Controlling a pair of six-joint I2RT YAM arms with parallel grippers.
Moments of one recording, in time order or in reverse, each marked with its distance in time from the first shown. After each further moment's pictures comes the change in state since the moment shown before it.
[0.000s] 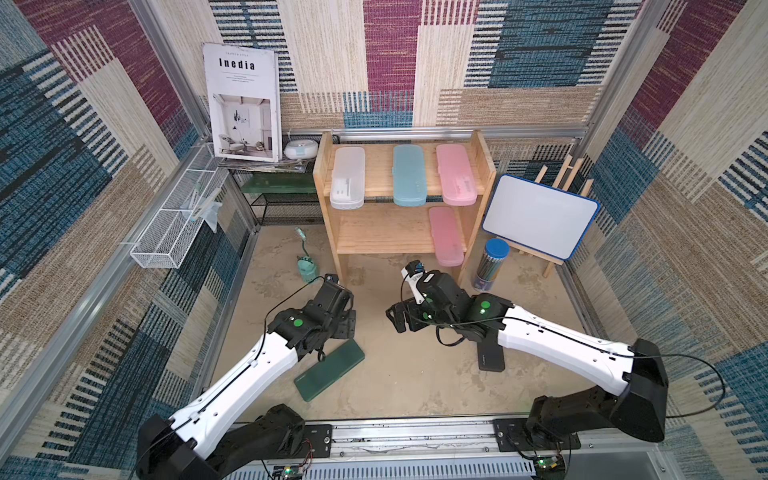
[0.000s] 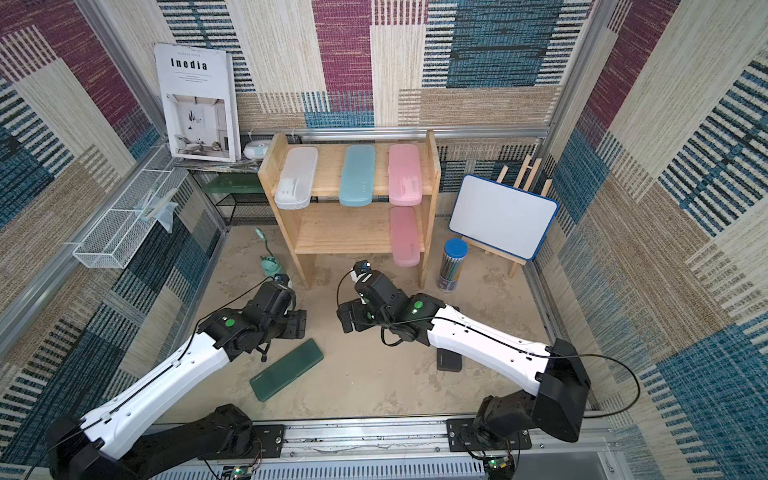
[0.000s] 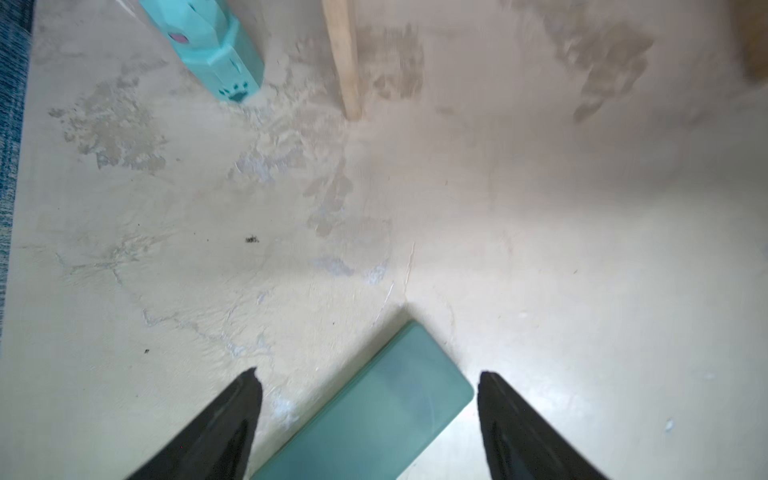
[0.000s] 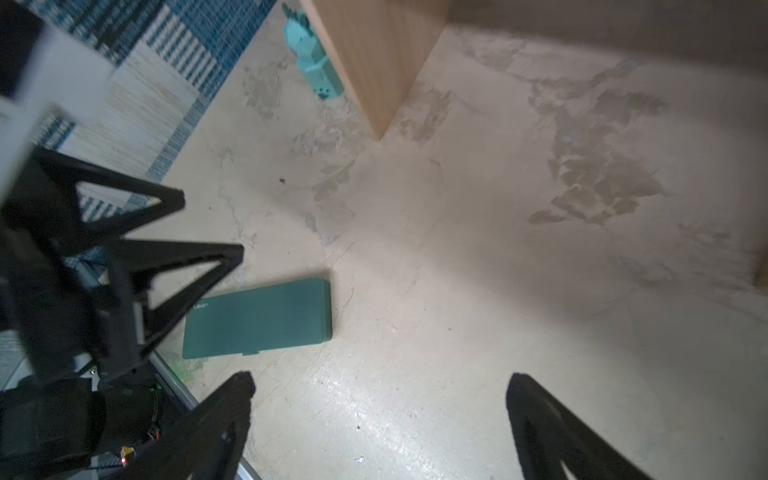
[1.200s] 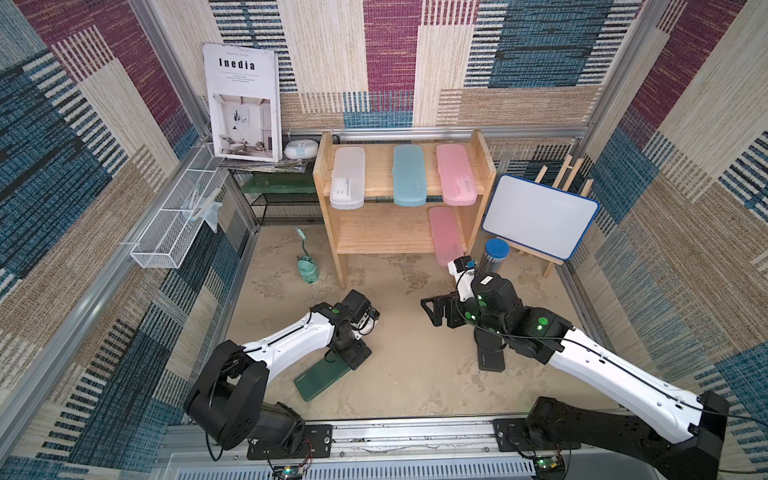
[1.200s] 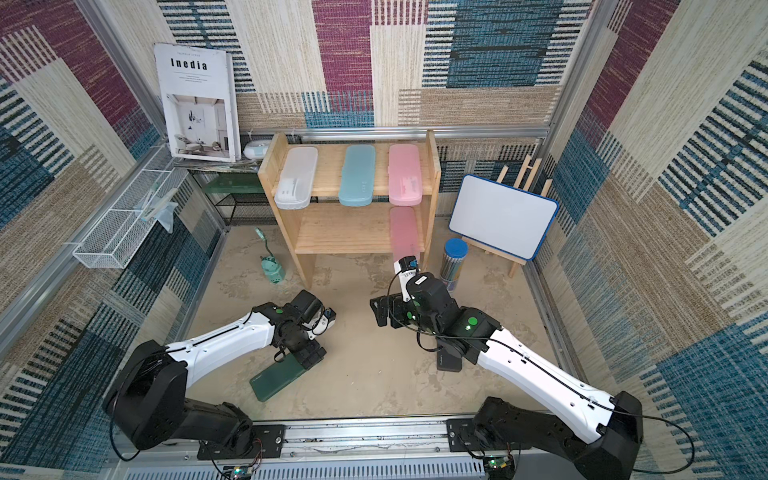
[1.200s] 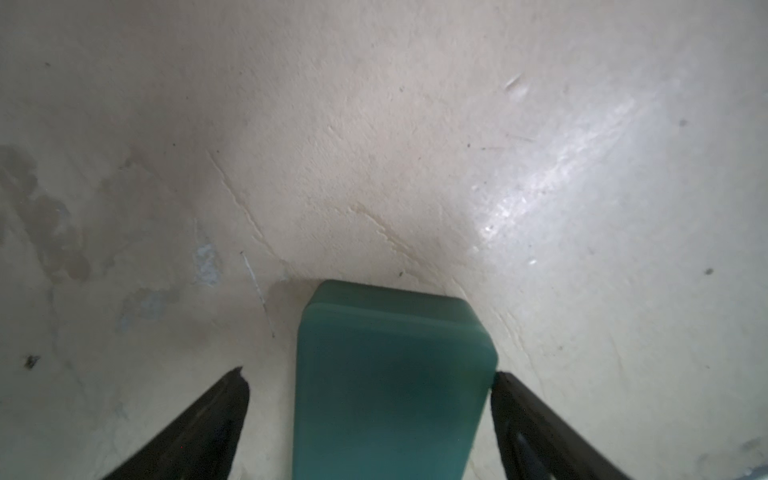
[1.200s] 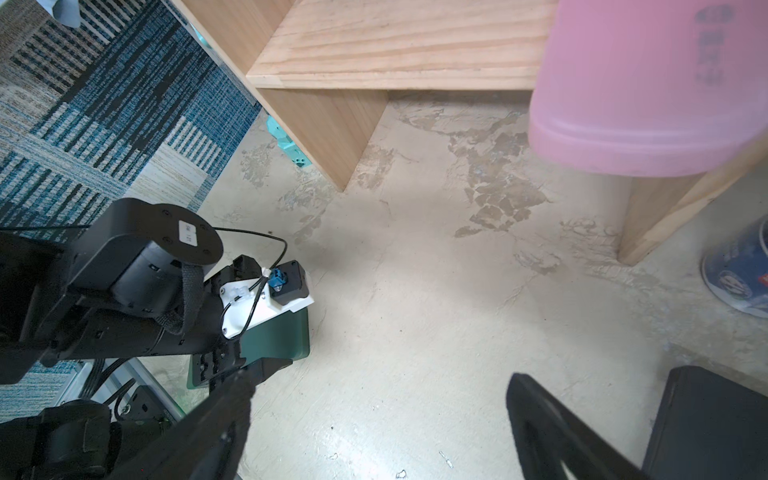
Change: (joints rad) left arm -0.002 0.328 -0.113 0.126 0.252 0.605; right arm -0.139 -0.298 -0.206 0.031 -0.026 0.006
